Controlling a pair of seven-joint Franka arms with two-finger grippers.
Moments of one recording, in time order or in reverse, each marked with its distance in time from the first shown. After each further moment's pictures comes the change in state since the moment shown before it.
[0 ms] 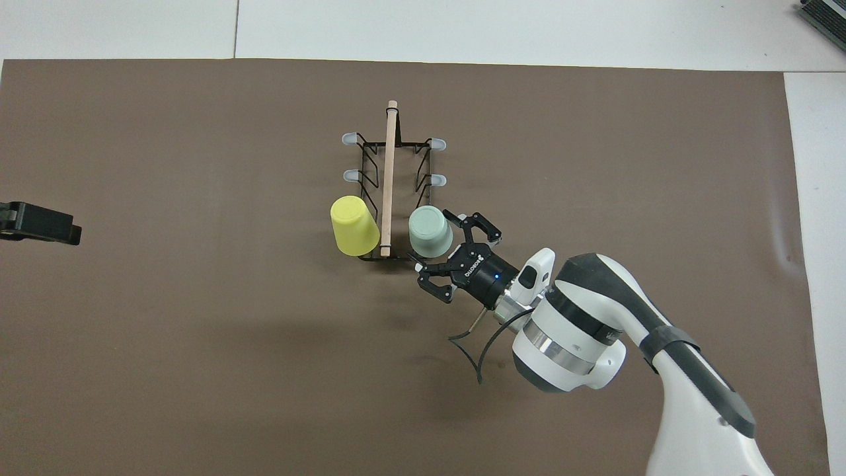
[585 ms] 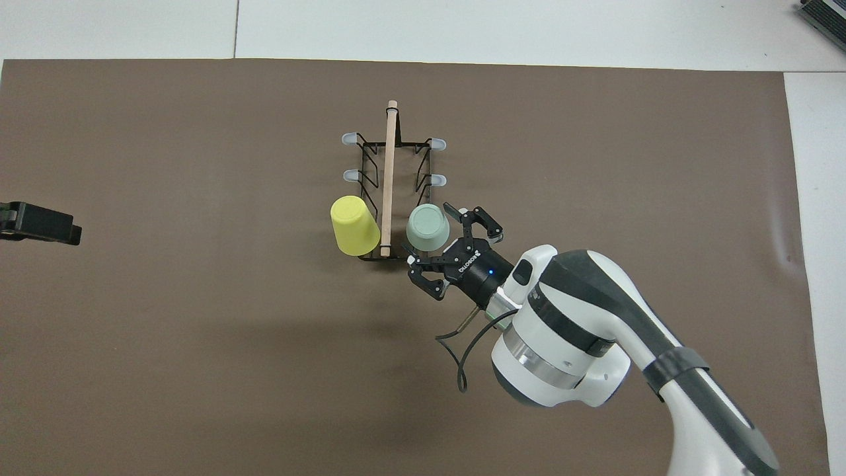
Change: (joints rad) left arm 0.000 0.000 0.000 0.000 0.000 0.000 0.000; right arm 0.073 -0.072 0.003 0.110 0.000 0.310 0.122
